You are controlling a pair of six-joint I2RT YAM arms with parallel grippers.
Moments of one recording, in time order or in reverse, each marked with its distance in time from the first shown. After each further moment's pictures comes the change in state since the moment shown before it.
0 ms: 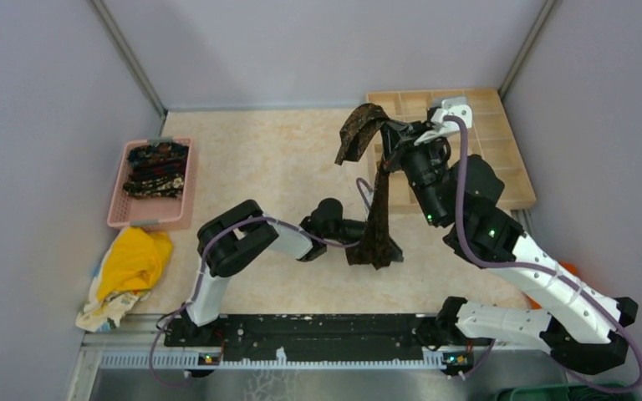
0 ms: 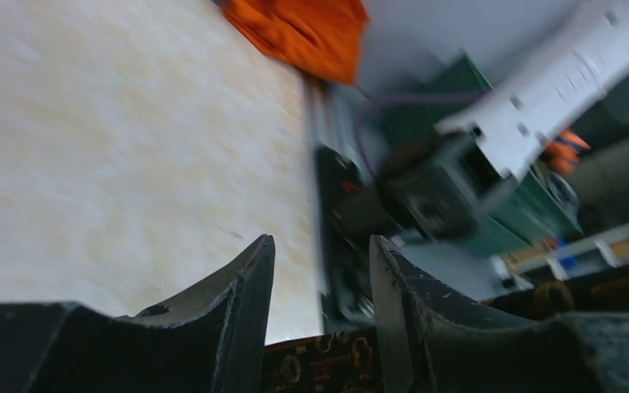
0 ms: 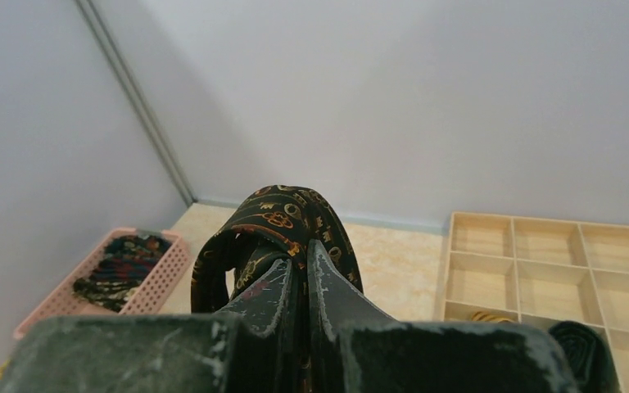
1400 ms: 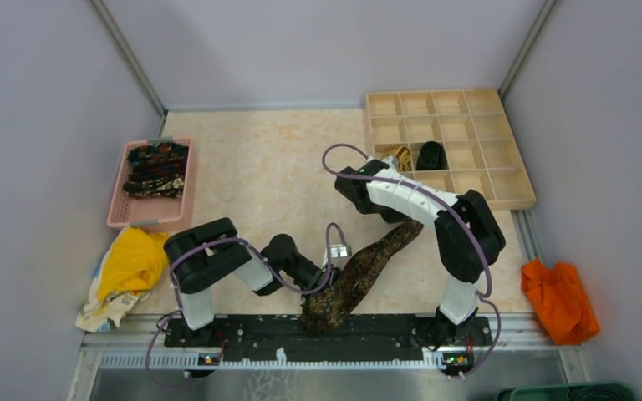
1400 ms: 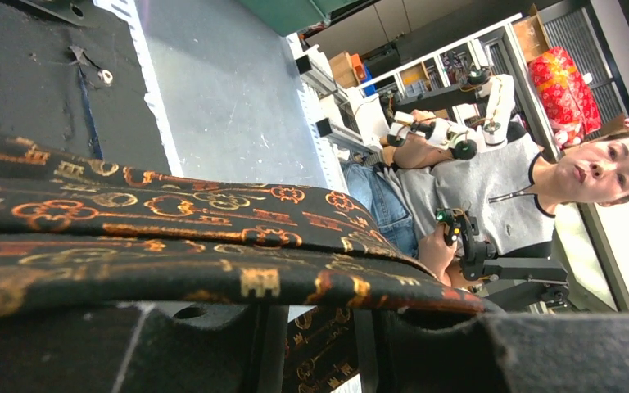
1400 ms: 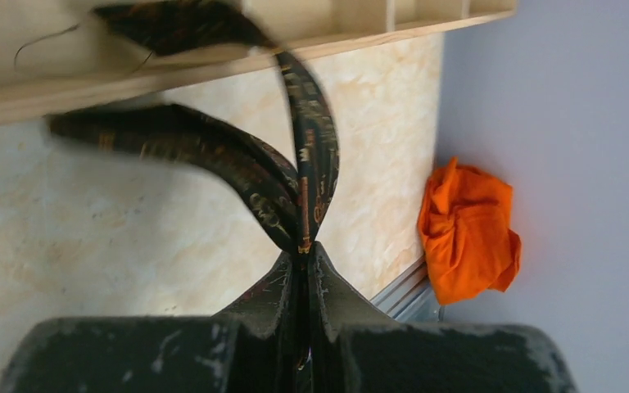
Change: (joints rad) left arm -0.053 -0.235 -0.591 0.471 0.570 -0.449; right arm -0.270 0.825 0.066 -1.284 0.333 0.708
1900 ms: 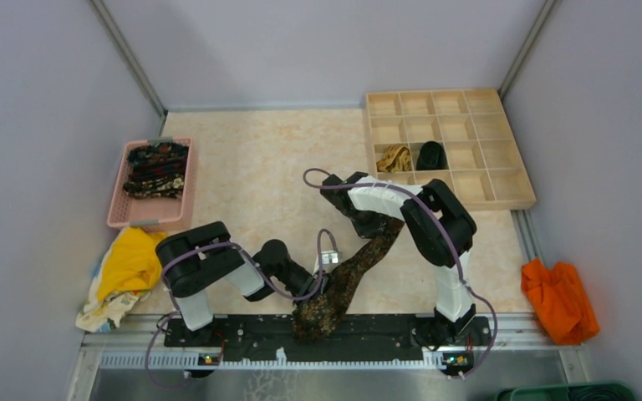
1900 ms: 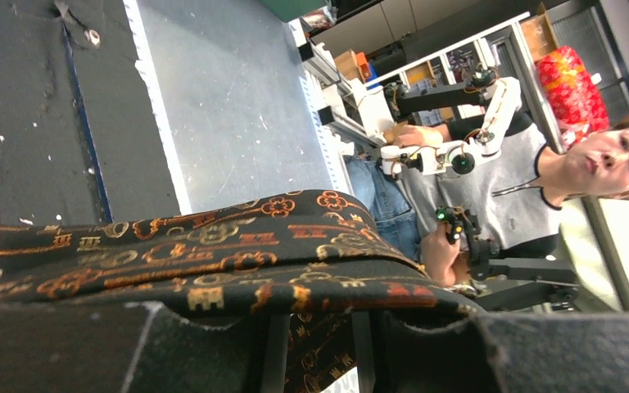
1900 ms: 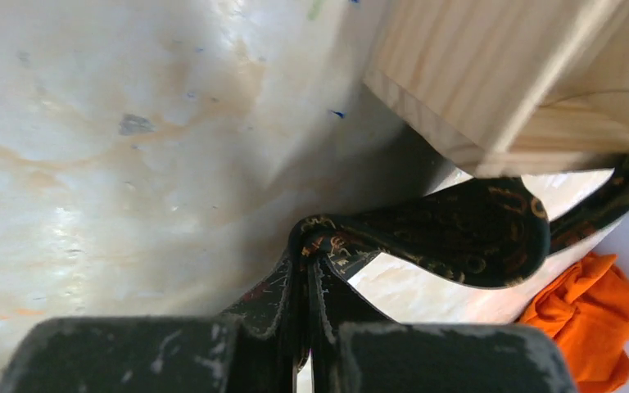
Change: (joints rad) left arm -0.005 -0.038 -0.097 0.002 -0.010 0.032; right arm 0.035 0.190 -0.052 0.355 -0.441 -0.306
